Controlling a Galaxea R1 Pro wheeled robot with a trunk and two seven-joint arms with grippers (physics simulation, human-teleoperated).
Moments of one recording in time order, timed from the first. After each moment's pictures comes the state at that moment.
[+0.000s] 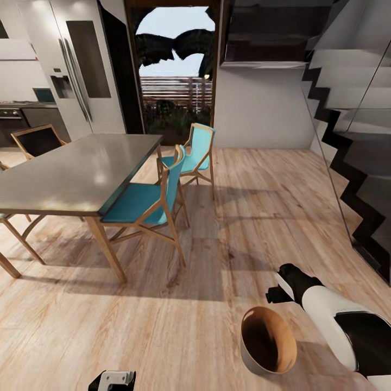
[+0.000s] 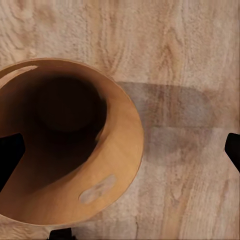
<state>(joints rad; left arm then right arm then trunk) -0.01 0.02 0.00 -0.88 -0.01 -0.13 -0.01 -1.00 -0.12 0.12 -0.14 0.04 0.75 -0.01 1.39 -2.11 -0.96</state>
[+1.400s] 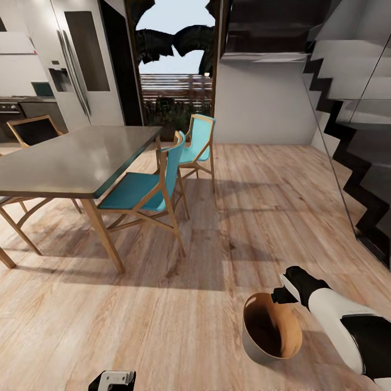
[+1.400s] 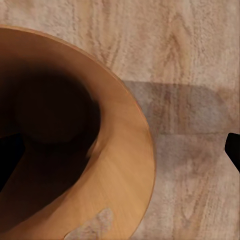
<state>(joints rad) -0.01 0.02 0.00 -0.88 -0.01 -0.13 -0.01 -0.99 -0.15 0.12 -0.14 0.03 0.71 0.00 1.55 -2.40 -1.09</state>
